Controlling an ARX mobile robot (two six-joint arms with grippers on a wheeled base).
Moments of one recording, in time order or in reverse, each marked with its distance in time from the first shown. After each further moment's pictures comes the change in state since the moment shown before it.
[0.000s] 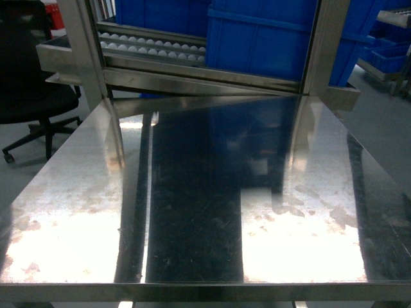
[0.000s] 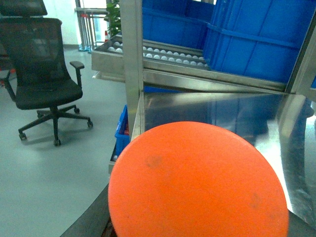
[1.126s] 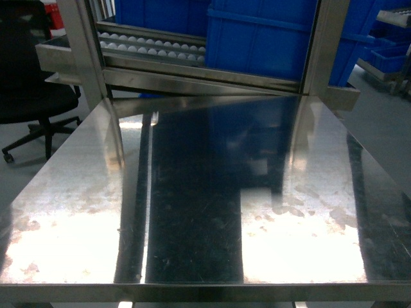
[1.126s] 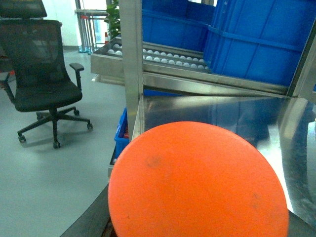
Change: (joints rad) left arm 0.000 0.228 -0.001 0.240 0.000 -0.001; right arm 0.000 0.000 0.000 0.000 0.000 0.000
